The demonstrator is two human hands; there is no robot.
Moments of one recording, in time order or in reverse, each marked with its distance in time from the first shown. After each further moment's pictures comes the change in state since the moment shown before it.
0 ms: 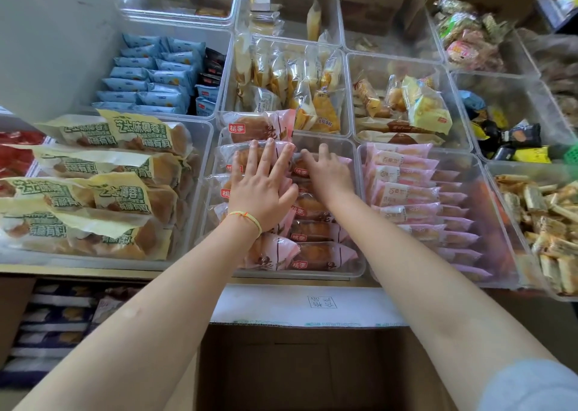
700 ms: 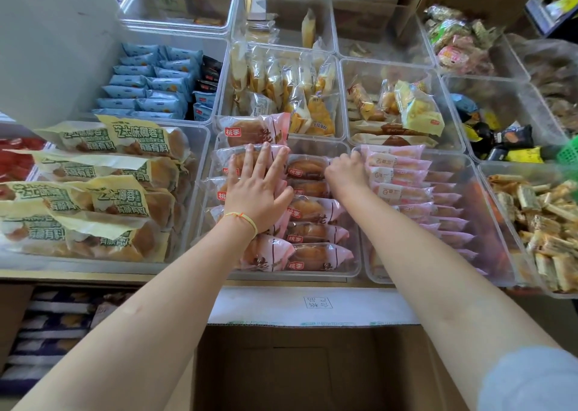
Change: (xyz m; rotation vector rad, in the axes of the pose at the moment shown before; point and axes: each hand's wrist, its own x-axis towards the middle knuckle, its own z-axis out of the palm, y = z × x) left_hand -0.002 0.001 -0.002 0.025 -0.022 0.008; right_hand -0.003 0.033 -0.013 -0.421 -0.143 -0.006
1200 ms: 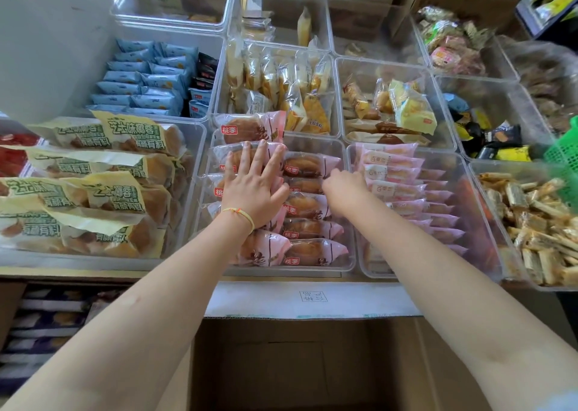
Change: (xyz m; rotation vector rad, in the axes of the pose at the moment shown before) left_hand 0.001 0.000 0.000 -0.001 -0.004 0.003; right_hand -0.040 -0.004 -0.016 0.035 -0.146 -0.056
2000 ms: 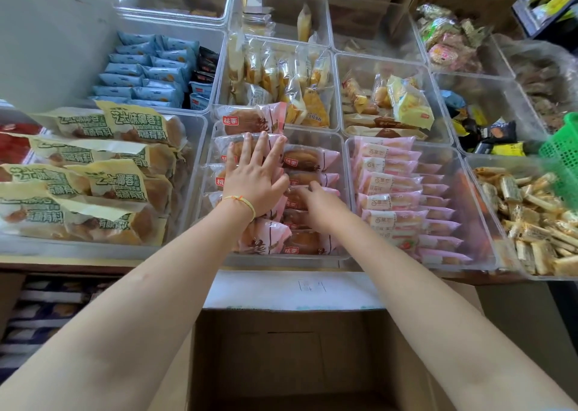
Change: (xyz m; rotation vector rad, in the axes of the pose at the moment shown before) left_hand -0.002 0.000 -0.002 0.004 -0.012 0.005; right_hand -0.027 -0.043 0.028 0.606 0.004 -0.086
